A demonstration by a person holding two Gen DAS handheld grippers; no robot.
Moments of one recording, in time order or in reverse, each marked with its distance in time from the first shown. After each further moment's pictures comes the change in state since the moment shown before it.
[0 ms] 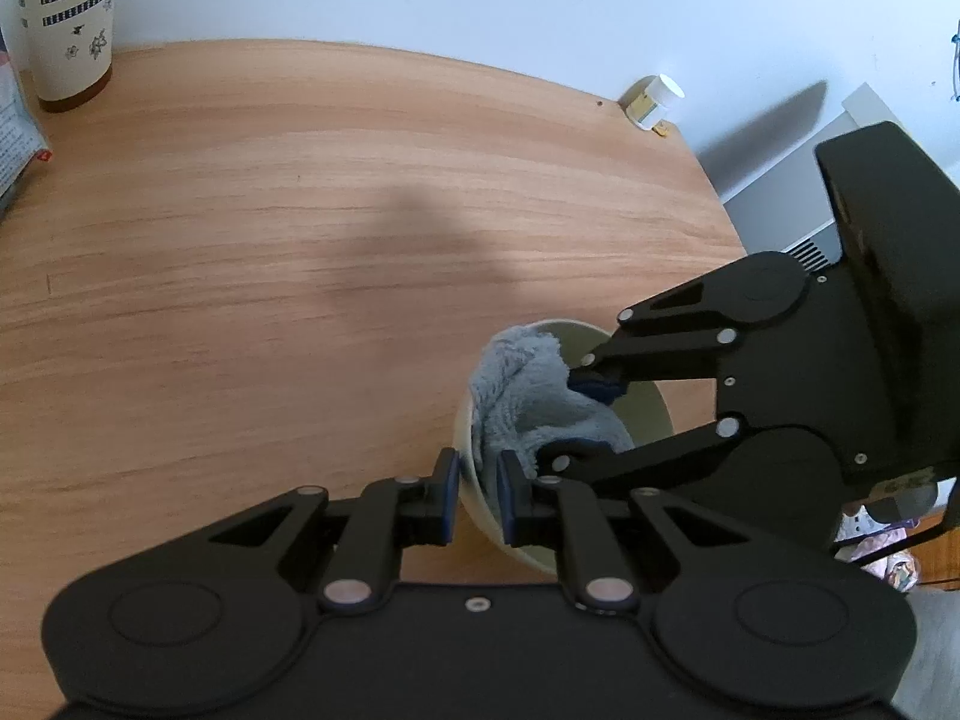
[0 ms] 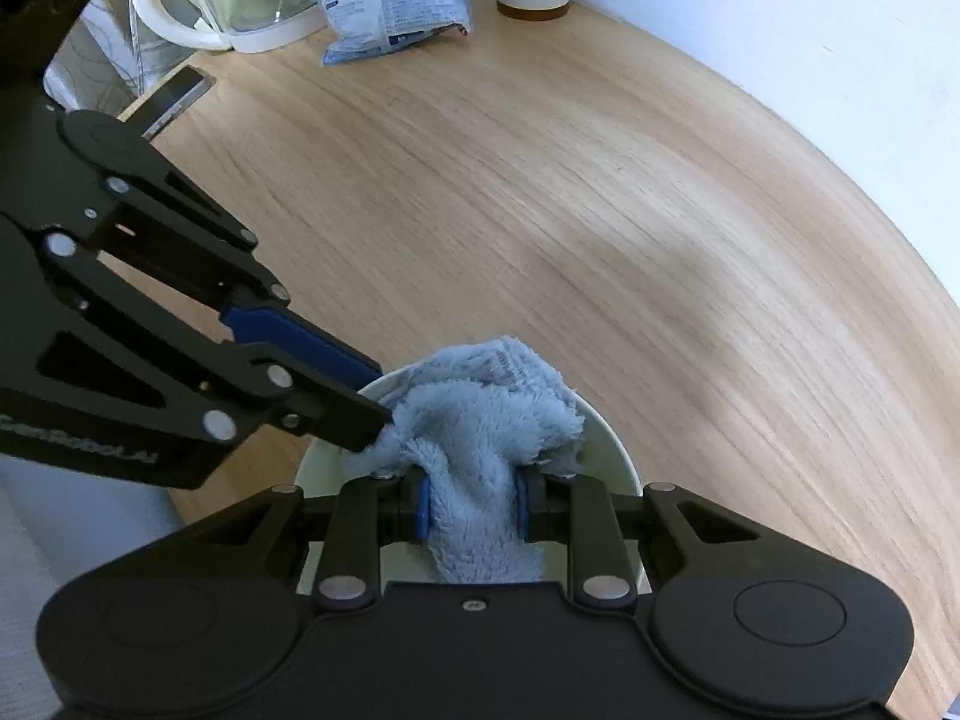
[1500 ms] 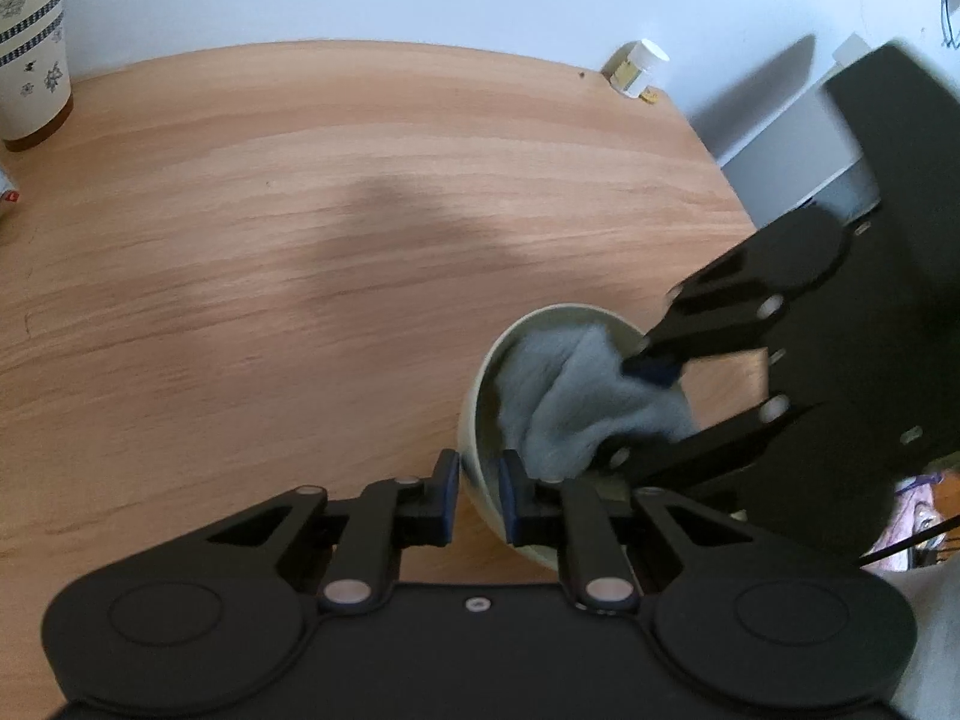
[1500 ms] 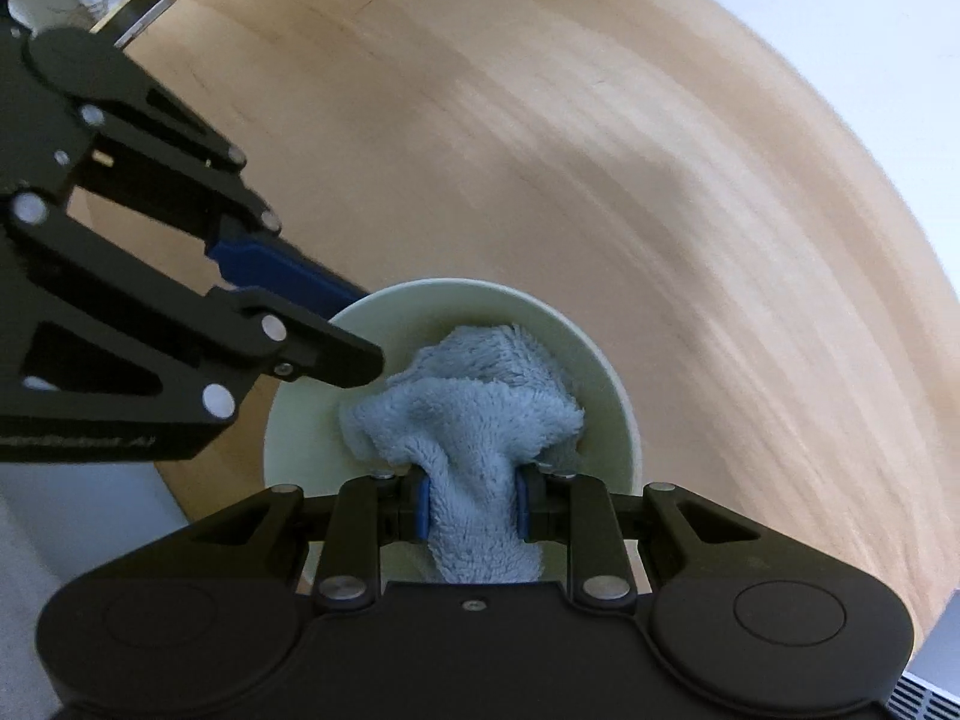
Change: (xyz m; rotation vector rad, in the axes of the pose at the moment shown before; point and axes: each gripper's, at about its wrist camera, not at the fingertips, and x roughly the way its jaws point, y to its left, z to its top) left arm 0.016 -0.014 0.006 0.094 0.041 0.030; right arm -0.012 -0.006 -0.012 0.002 0.185 -0.090
